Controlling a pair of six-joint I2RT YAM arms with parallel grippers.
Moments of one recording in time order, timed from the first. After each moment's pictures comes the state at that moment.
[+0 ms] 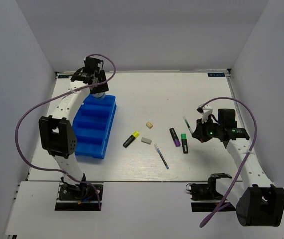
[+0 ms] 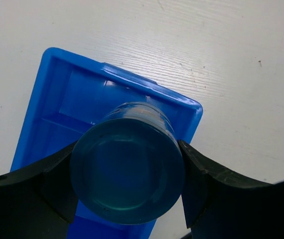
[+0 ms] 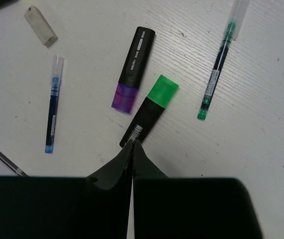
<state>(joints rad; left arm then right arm) -0.22 1.80 1.70 -0.75 -0.28 -0.33 0.05 0.98 0.70 -0.62 -0.57 -0.30</state>
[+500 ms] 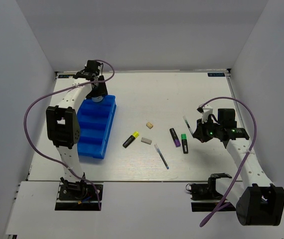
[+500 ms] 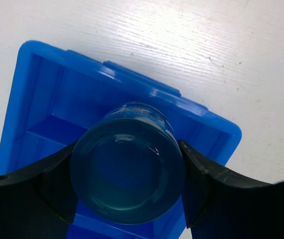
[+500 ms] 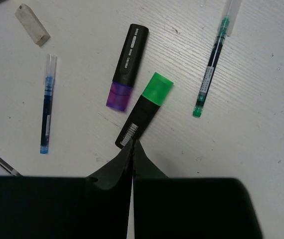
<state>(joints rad) -0.17 1.98 1.74 -0.78 -0.24 -0.34 0.05 0.99 0.70 -0.62 -0.54 -0.30</state>
